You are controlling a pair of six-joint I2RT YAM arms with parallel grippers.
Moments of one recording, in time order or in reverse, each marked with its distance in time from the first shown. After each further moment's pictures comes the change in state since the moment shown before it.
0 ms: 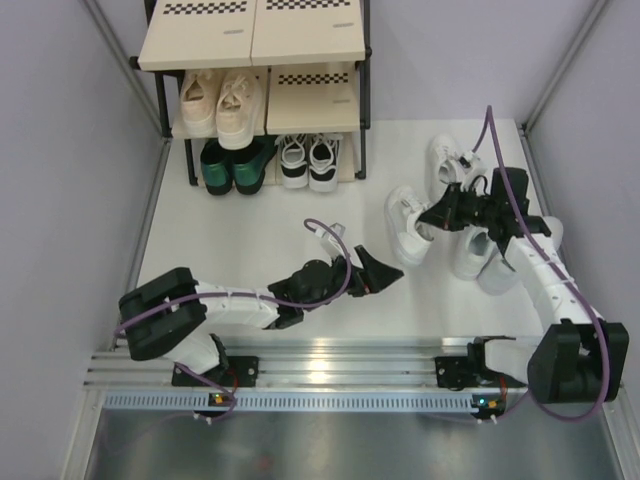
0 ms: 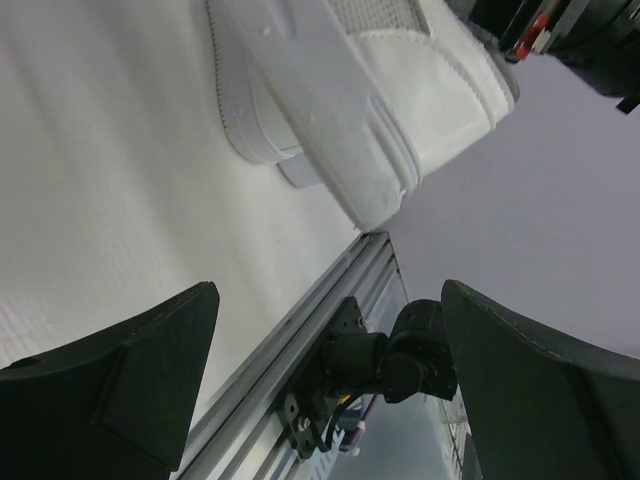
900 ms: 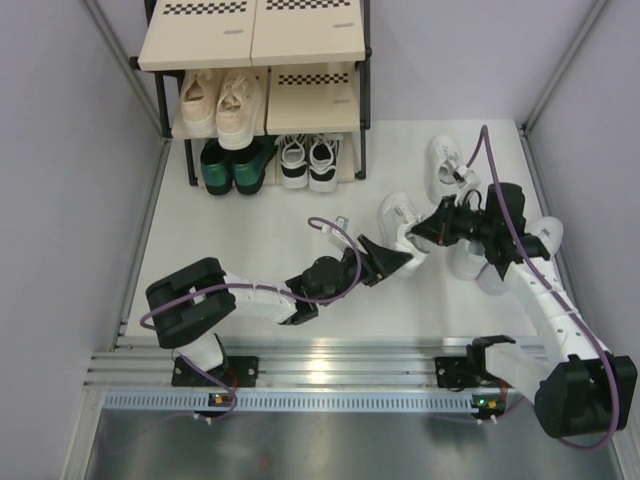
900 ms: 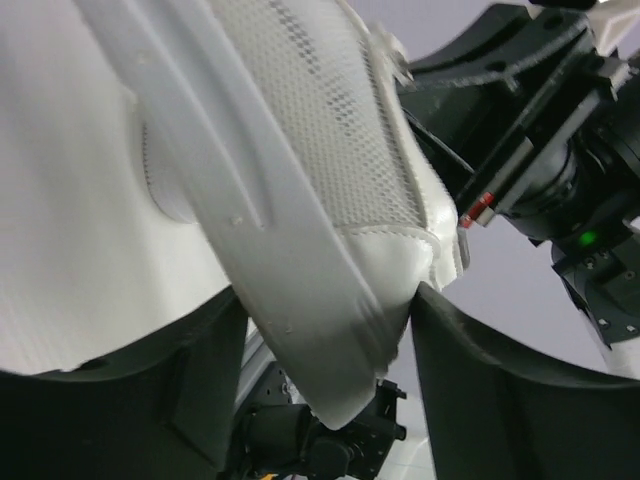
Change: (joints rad) left arm -0.008 0.171 0.117 0.198 -0.083 -0.142; right arm 0.084 -0.176 -0.124 0.042 0.016 0.061
